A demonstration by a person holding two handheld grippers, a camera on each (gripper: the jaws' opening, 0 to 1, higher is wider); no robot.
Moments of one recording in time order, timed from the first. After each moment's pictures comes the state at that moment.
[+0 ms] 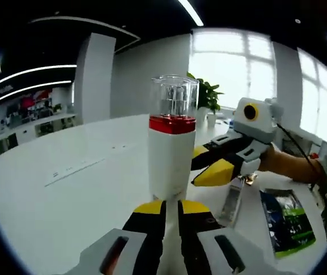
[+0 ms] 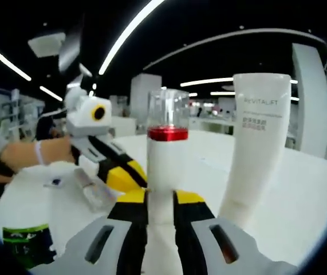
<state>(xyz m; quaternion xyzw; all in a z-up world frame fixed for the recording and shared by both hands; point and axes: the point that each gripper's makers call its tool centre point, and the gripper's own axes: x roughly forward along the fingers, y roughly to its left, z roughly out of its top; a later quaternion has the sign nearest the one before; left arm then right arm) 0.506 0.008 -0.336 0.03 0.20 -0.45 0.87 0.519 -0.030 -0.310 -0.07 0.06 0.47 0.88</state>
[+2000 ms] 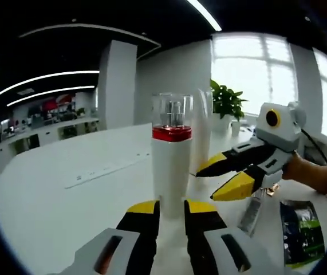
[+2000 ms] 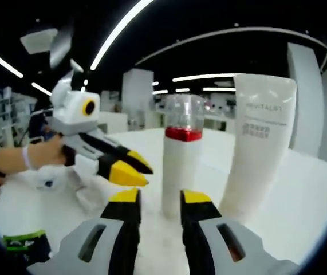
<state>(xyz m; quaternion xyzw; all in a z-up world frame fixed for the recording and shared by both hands) 0.516 0.034 -0.322 0.04 0.17 -0.36 0.91 0.502 -0.022 -0.308 -0.11 0.08 0.46 0.88</state>
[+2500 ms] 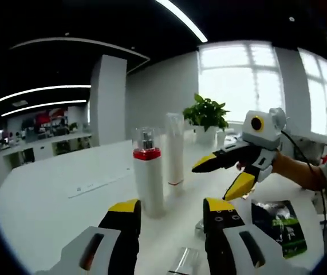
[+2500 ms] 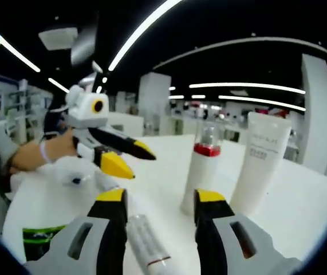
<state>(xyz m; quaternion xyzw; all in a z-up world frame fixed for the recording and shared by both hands) 0.463 0.040 -0.290 0.04 0.12 -0.41 0.90 0.460 -0.033 -0.282 -0.11 0.05 0.51 0.85</state>
